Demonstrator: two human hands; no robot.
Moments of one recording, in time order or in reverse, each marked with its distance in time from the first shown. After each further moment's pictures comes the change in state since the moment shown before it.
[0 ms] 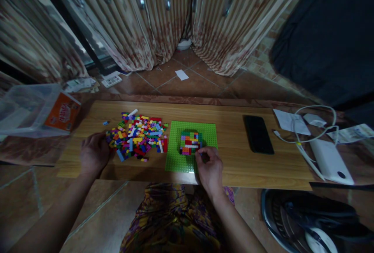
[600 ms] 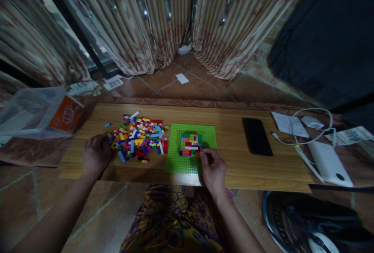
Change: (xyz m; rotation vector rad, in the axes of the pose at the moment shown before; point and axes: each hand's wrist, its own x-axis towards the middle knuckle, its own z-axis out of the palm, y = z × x) left_hand 0.000 -0.001 0.001 0.011 0.006 0.017; right_hand 0.002 0.010 -0.007 0.068 0.039 0.014
